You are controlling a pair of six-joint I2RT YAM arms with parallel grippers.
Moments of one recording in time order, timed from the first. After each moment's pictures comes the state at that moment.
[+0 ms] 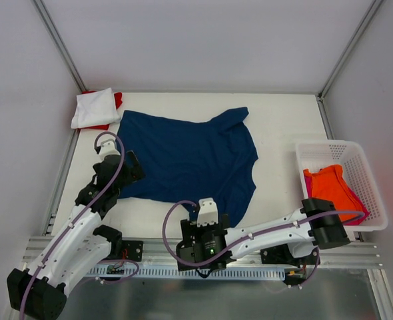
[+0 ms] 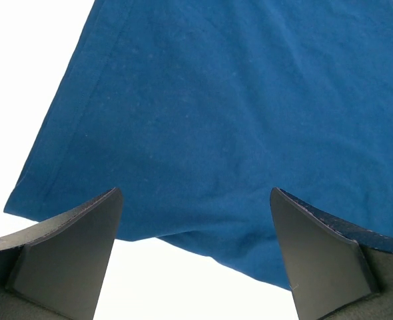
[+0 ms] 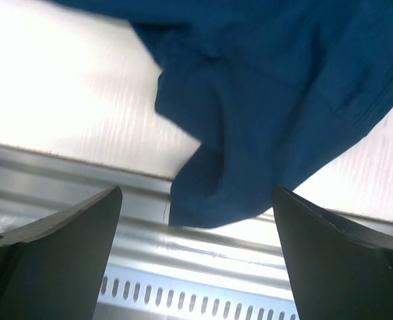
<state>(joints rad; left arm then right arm) -0.35 0.73 0.56 -0.49 -0.37 -0.56 1.75 1.61 1.19 -1.10 0.85 1.51</state>
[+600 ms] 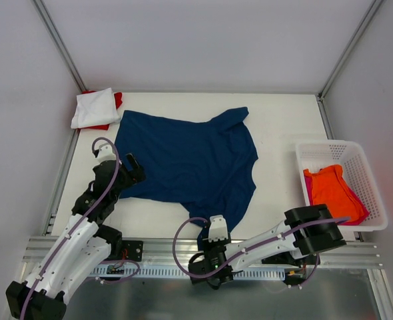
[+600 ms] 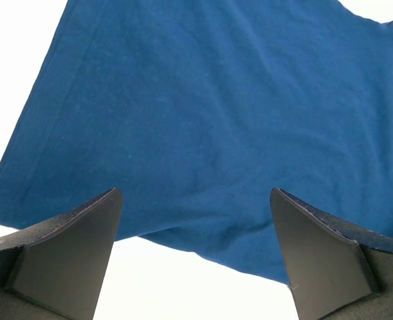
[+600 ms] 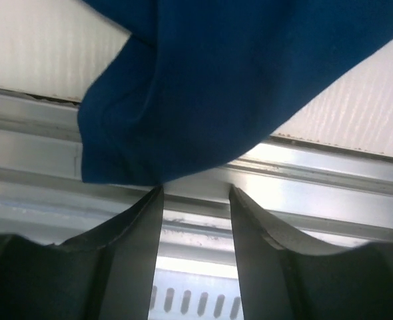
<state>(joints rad) -0.35 0.61 0.51 -0.46 -0.31 -0.57 1.86 1.67 0.93 -0.93 0.66 1.67</state>
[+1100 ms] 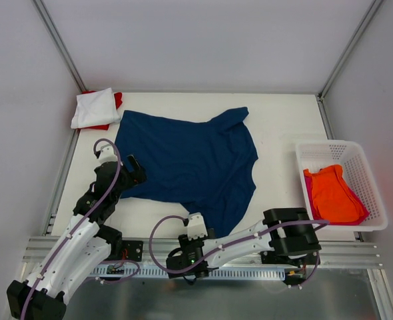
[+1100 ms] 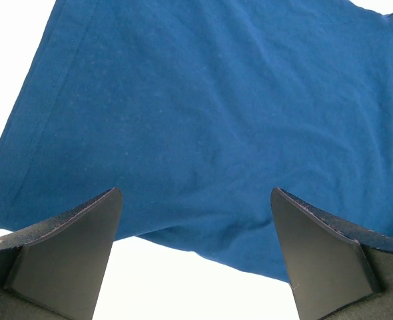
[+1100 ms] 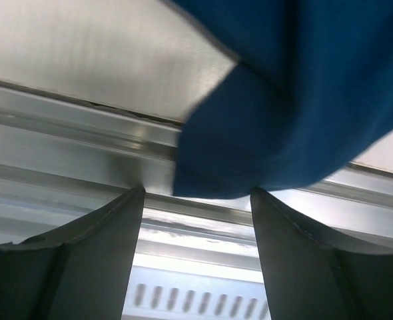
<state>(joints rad) -0.35 0.61 0.48 -0.43 -0.29 -0.57 1.79 1.83 1.13 -0.95 0.63 1.51</state>
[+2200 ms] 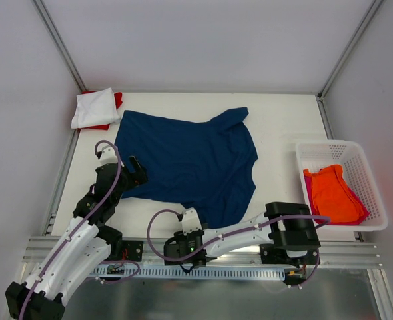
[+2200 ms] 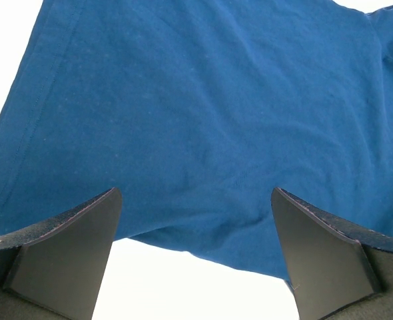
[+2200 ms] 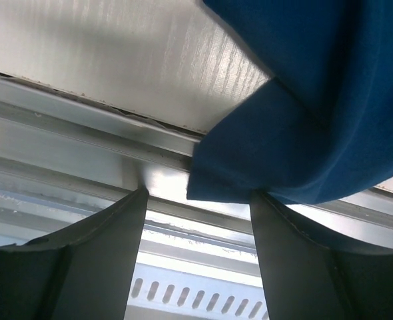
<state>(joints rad) -0.37 0.58 0.46 -0.41 -0.29 -0.56 1.69 1.85 1.16 -0.85 0.52 1.32</state>
